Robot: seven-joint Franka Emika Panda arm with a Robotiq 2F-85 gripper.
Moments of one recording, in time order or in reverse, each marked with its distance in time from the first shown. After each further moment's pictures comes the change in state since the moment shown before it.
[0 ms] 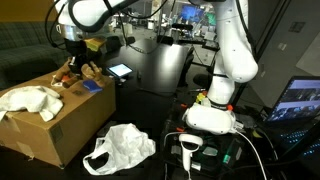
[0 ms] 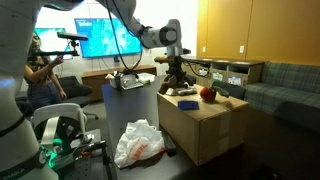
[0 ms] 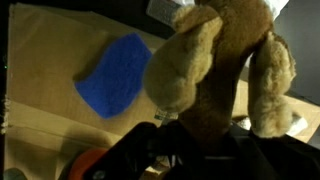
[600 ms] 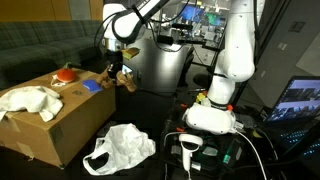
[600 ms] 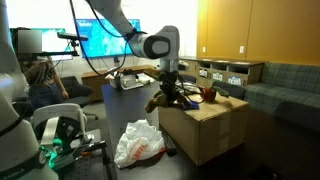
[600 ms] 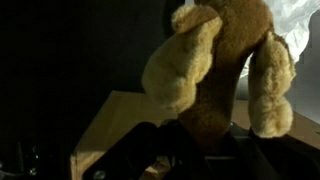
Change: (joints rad) arm -0.143 -0.260 -0.025 -0.513 0.138 0.194 0.001
